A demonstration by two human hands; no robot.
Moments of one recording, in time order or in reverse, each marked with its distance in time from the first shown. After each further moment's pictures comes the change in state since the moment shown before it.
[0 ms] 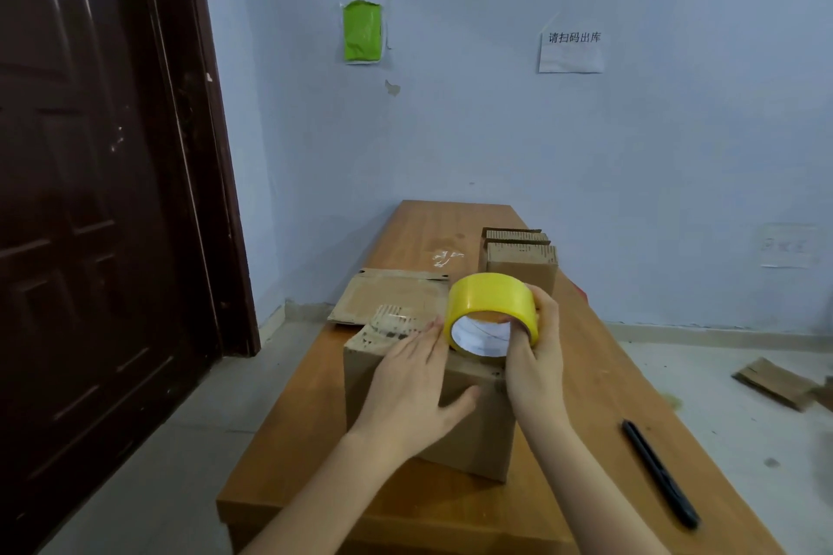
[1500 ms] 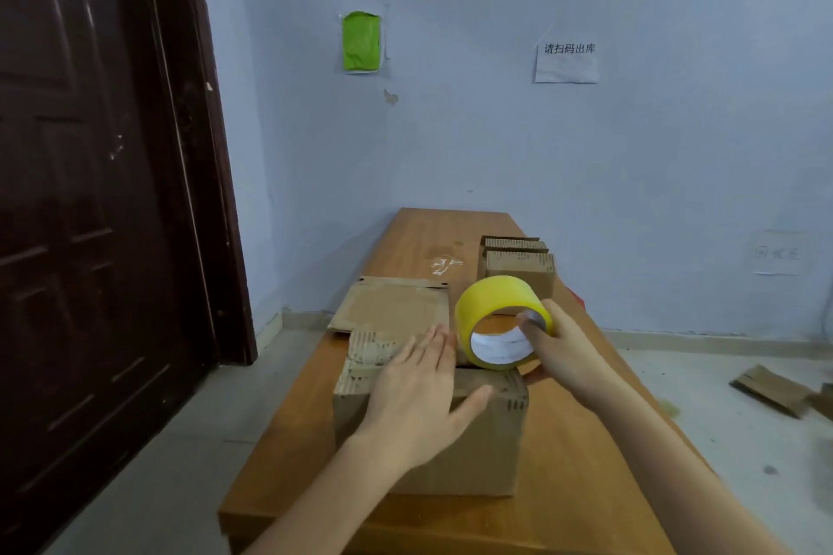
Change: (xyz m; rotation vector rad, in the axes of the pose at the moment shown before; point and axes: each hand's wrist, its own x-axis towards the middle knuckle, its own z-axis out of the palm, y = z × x) left_hand 0.003 0.011 -0.017 0.151 -0.152 0.009; right_hand 0.046 -0.012 -0.035 -0.288 -0.365 0.274
